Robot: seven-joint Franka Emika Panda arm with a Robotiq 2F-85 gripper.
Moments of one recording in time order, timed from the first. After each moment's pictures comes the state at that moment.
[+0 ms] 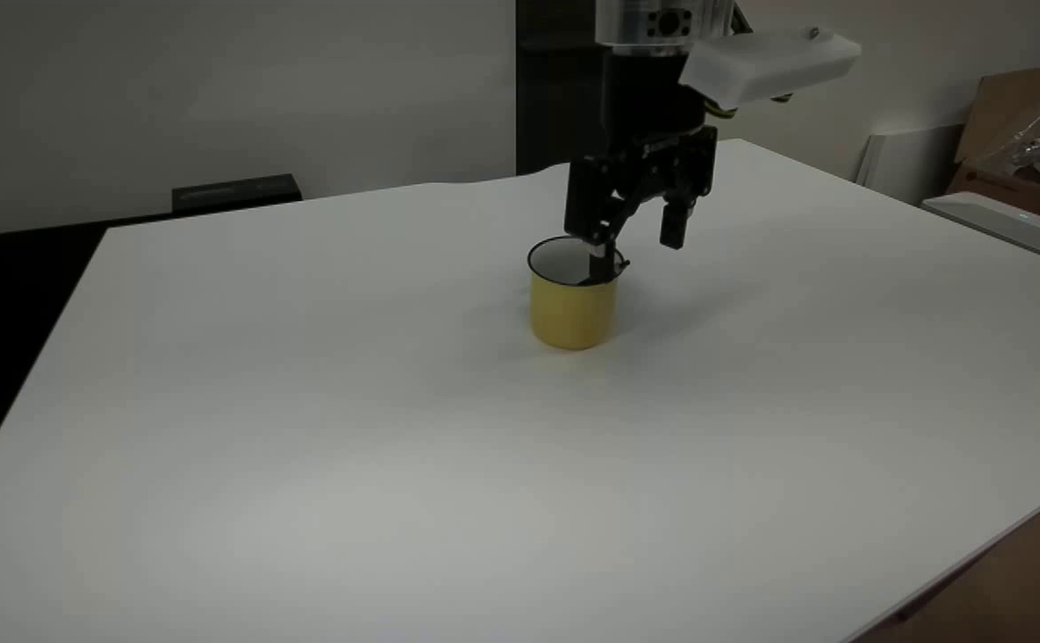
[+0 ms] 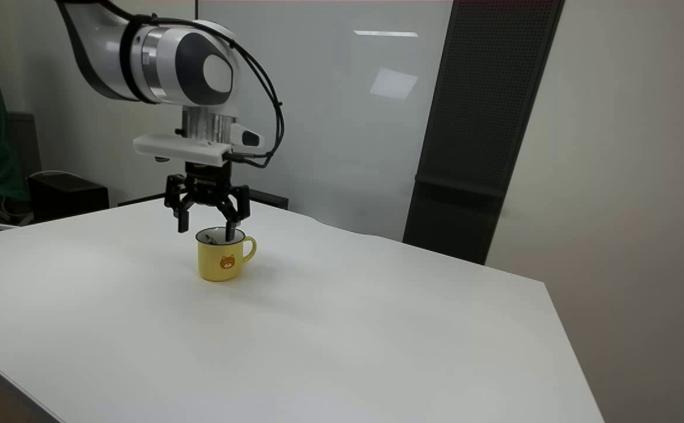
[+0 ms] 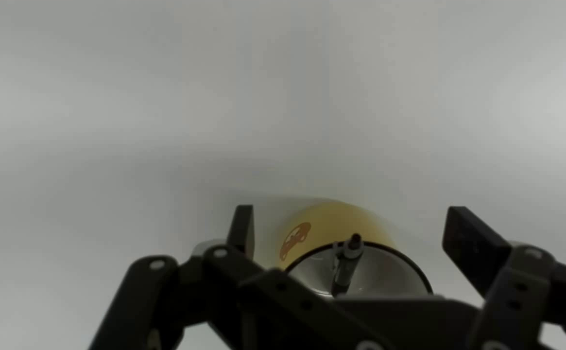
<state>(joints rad) 0.11 0.41 0.06 -2.17 -0.06 2.52 0.02</state>
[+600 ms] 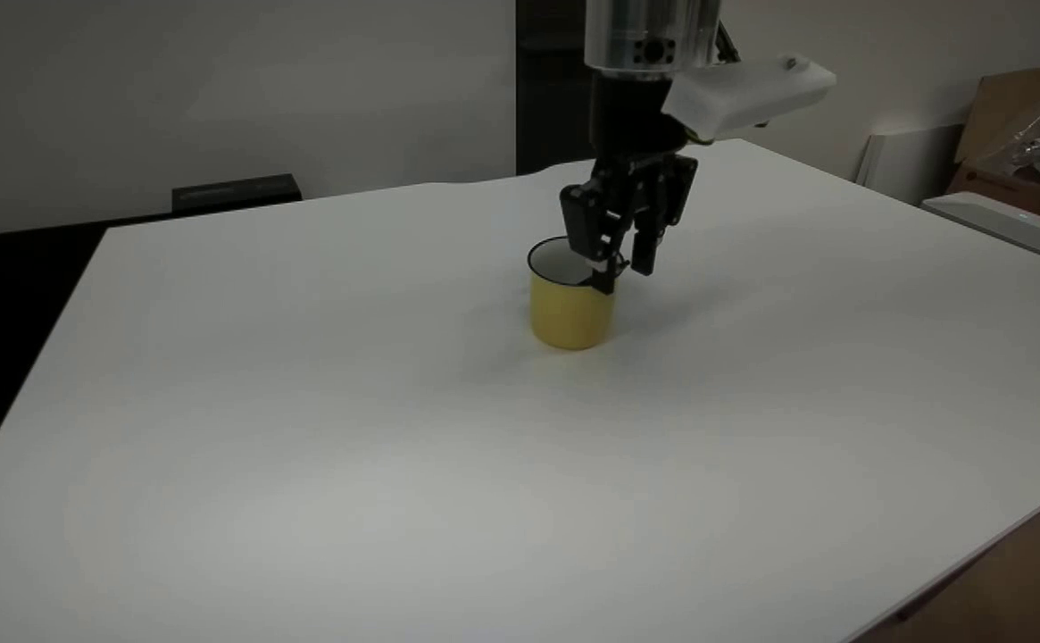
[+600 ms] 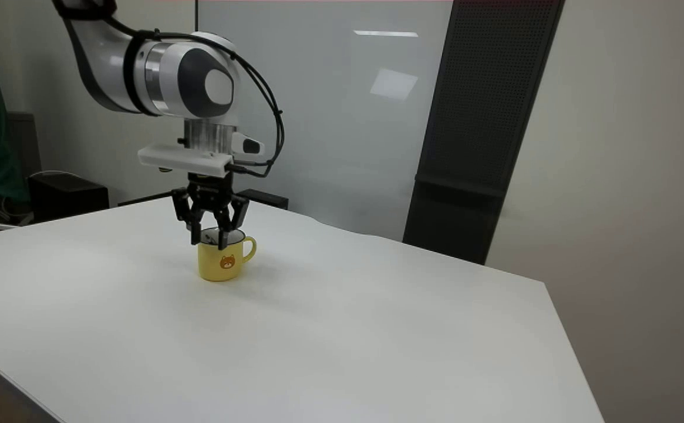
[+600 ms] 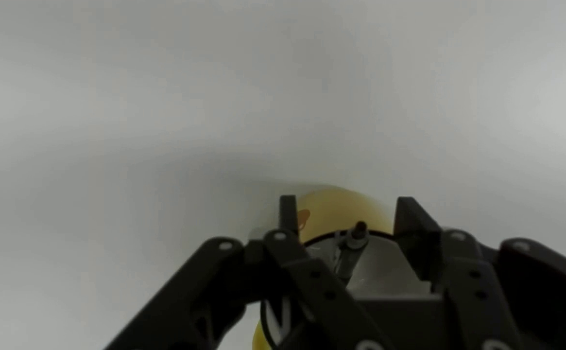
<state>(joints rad) 0.11 0.46 0.06 -2.15 -0.07 2.58 0.02</state>
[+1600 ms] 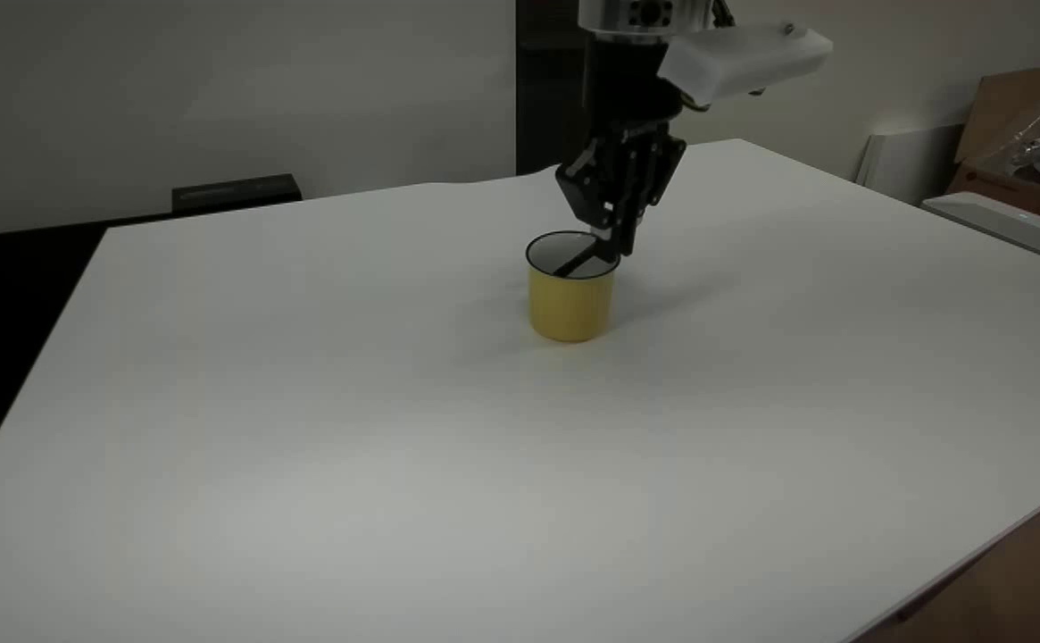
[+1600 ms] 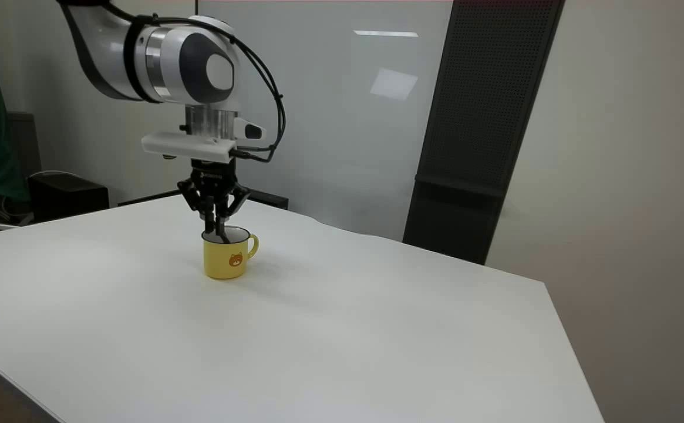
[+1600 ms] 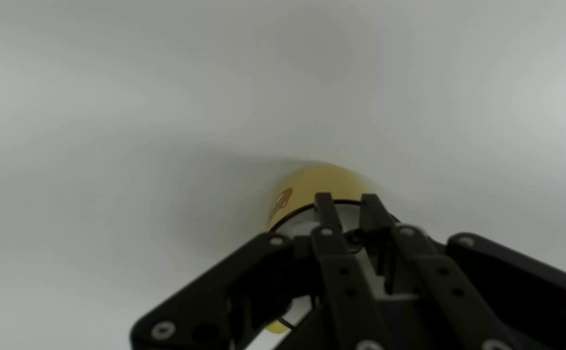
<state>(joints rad) 0.12 0.42 0.06 -2.14 -0.09 2.58 0.02</state>
